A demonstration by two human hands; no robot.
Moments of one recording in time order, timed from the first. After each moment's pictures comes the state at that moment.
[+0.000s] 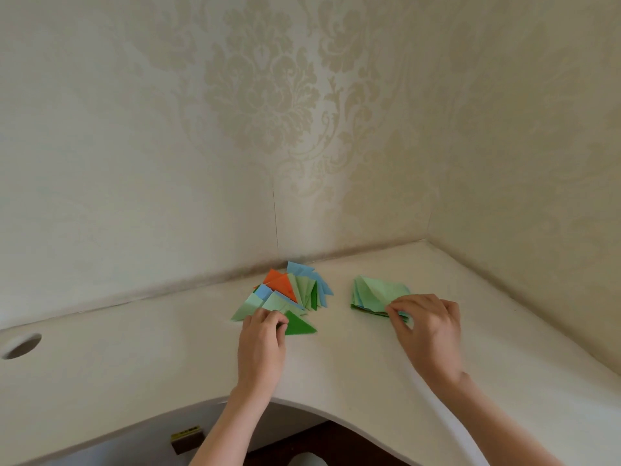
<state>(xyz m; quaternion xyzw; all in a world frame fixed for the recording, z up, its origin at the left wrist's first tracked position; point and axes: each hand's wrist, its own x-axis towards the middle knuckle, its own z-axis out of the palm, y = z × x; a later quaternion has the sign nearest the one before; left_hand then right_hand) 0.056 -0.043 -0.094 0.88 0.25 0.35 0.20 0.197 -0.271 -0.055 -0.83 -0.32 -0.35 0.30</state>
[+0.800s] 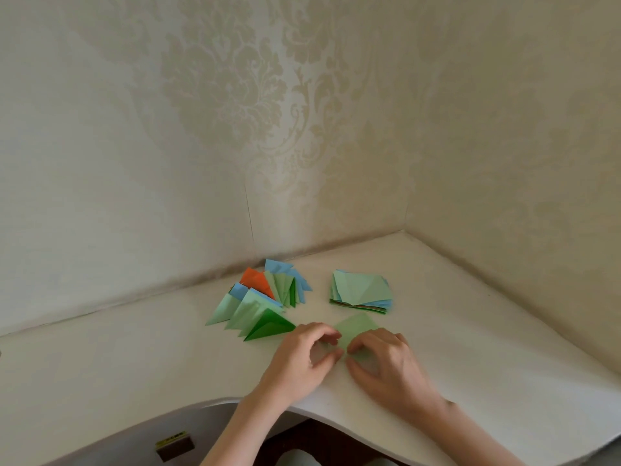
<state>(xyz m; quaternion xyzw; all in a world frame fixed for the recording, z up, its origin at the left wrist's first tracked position) 0.071 -0.110 -0.075 0.90 0.00 0.21 0.37 0.153 -0.287 -0.077 -0.83 -0.44 -0.10 0.32</state>
